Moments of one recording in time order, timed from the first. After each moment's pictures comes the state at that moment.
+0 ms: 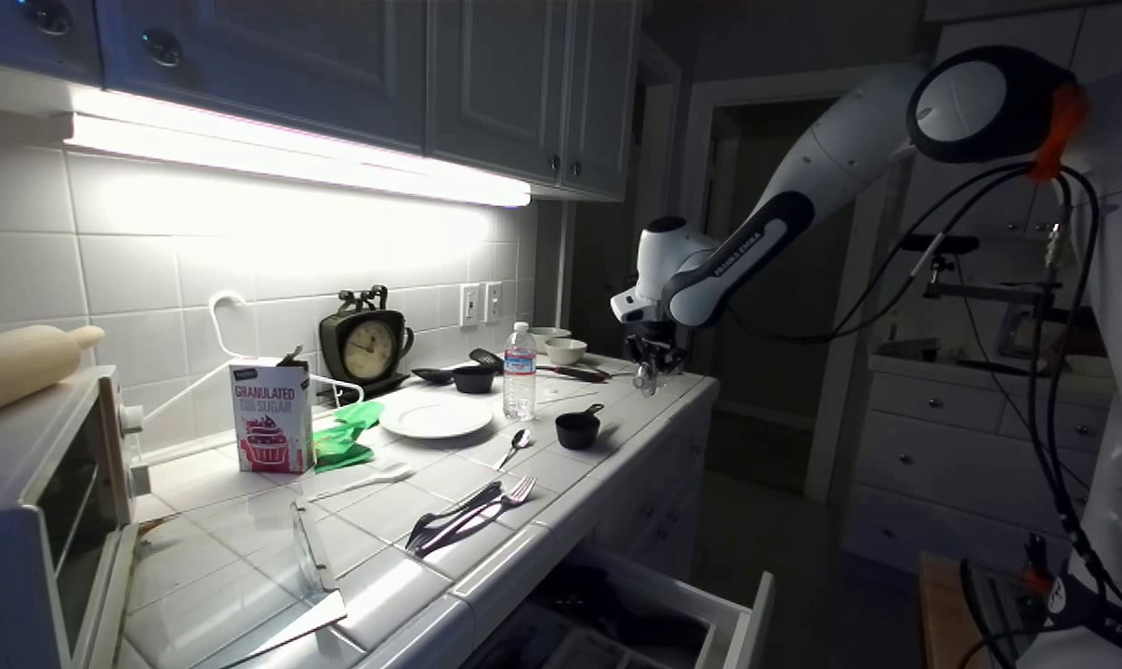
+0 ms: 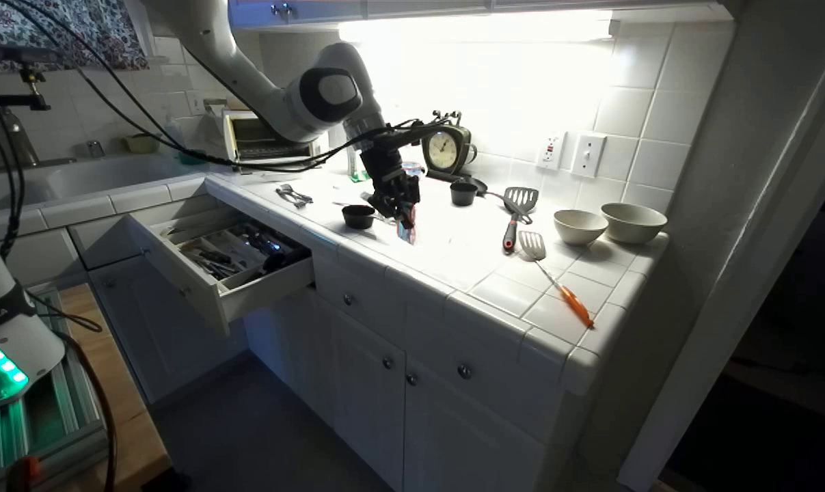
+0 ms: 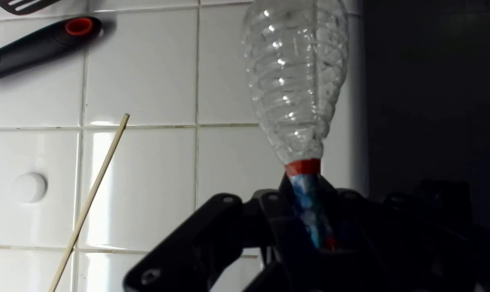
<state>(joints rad) -0.22 0.40 -0.16 -1.91 -0.56 2.56 -1.52</state>
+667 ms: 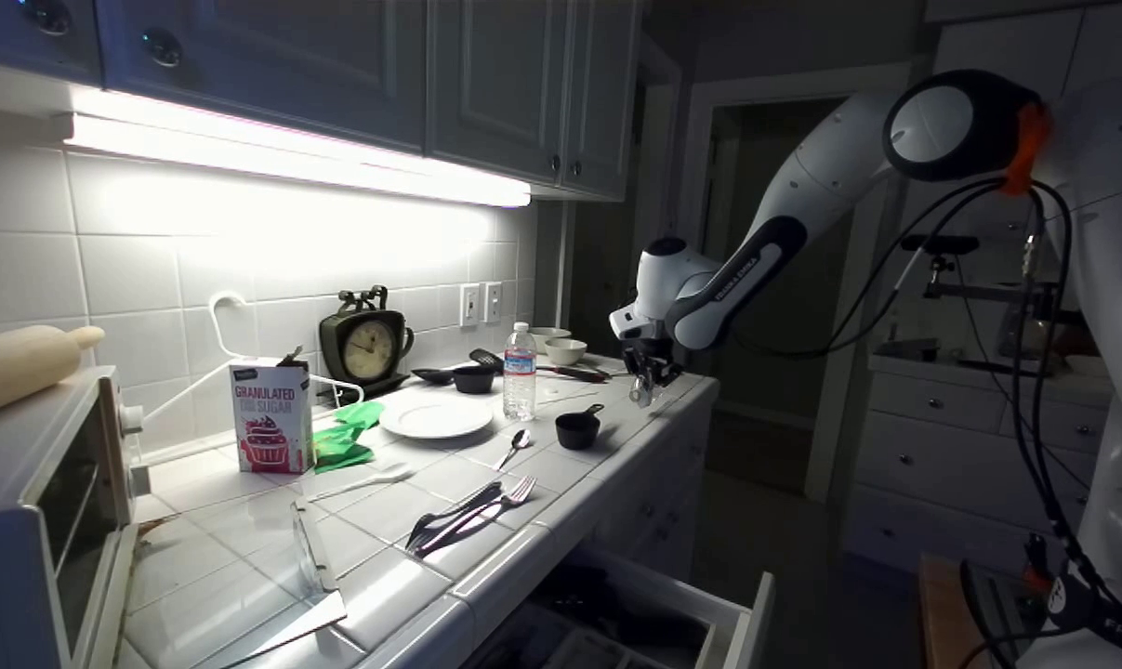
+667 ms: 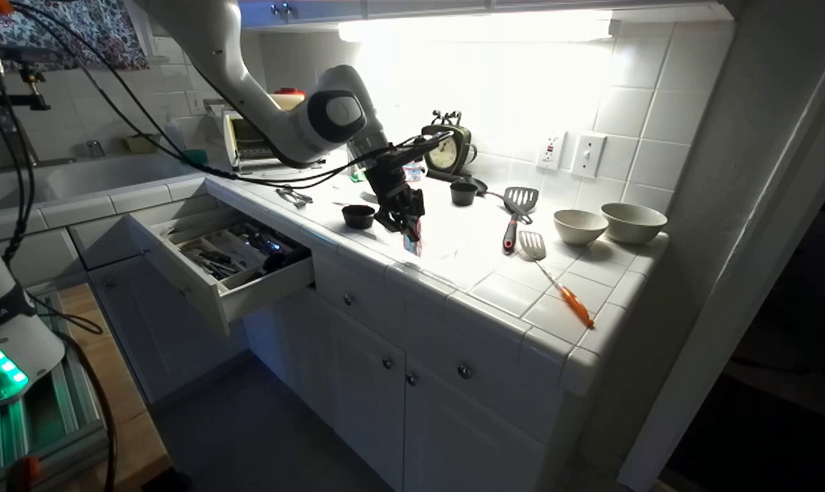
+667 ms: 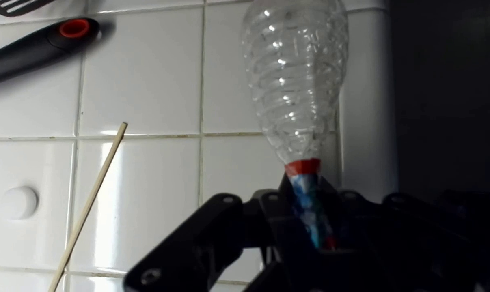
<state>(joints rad) -0.21 0.47 -0.20 -1.90 -0.62 2.66 -1.43</state>
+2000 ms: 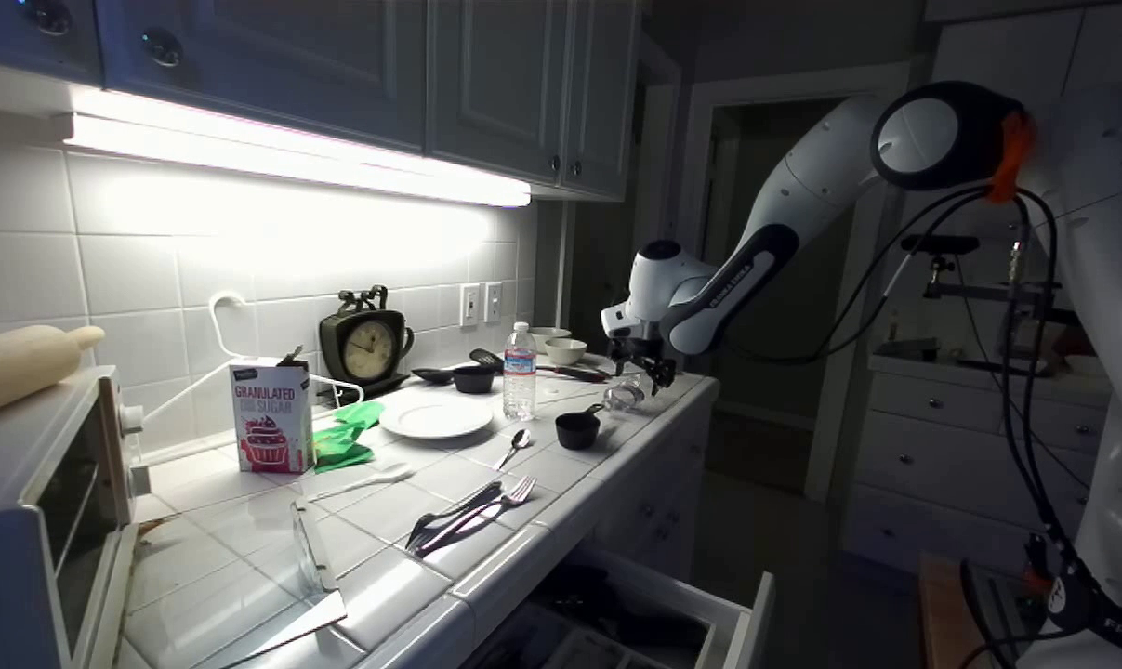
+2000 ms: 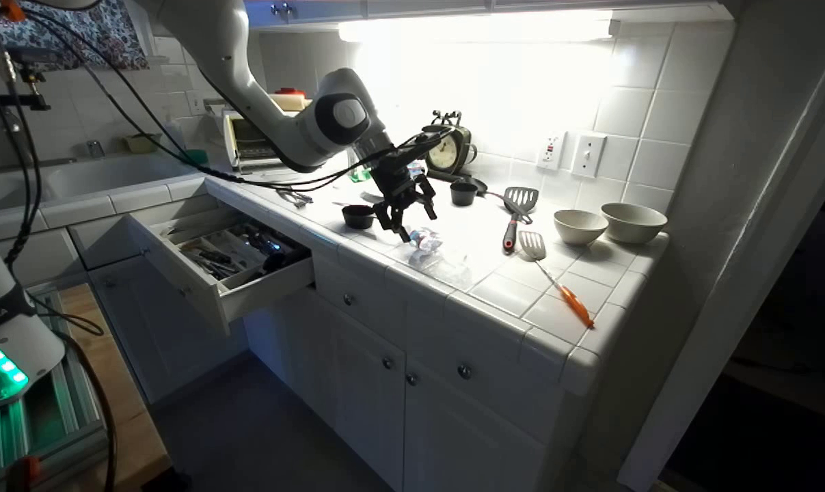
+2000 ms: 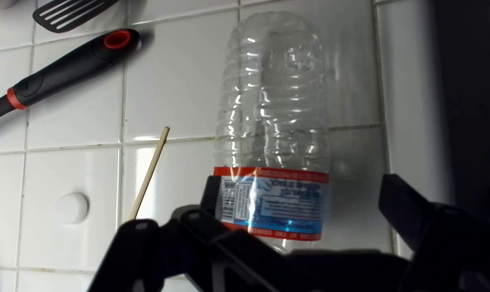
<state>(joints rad) -0.19 0.51 -0.21 -1.85 -0.66 2.72 -1.32</state>
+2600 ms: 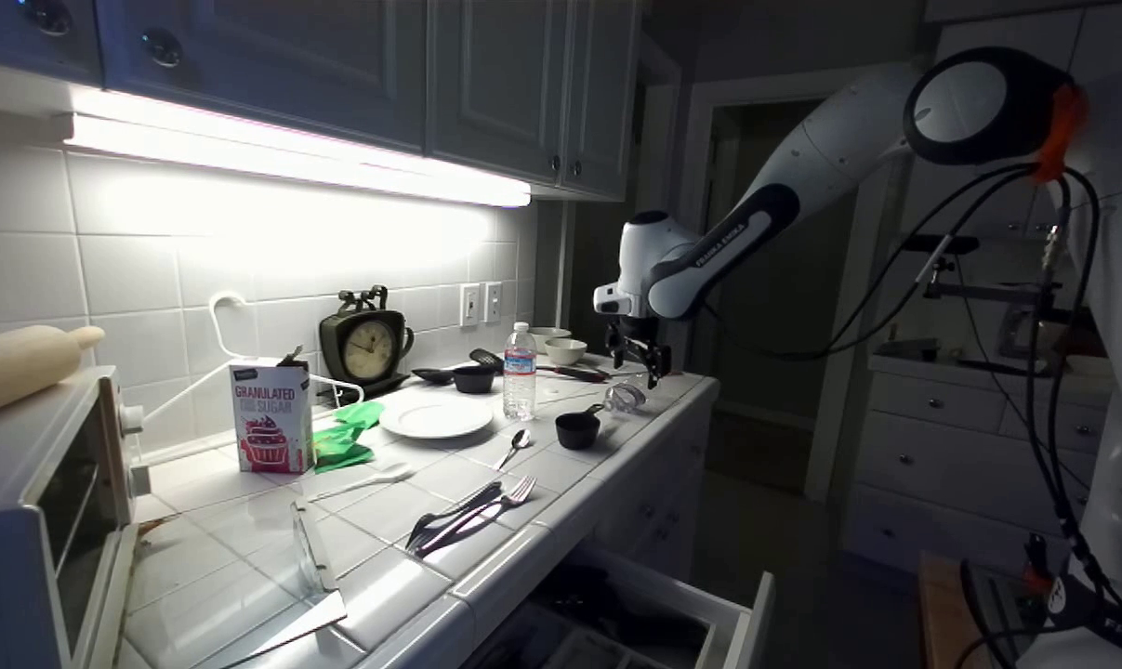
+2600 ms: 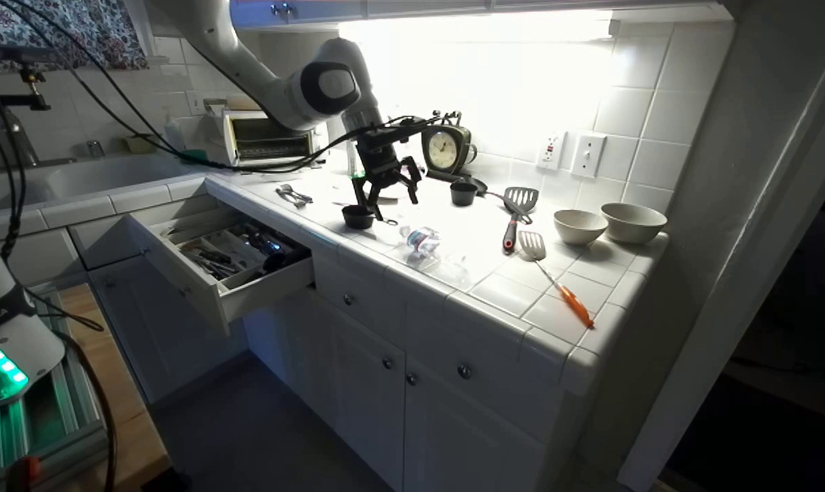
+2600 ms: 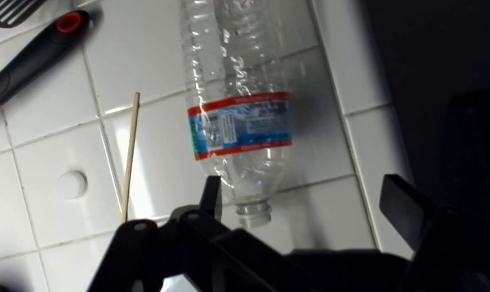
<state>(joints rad) -0.19 0.41 -0.11 -1.86 -0.45 2.47 -1.26</state>
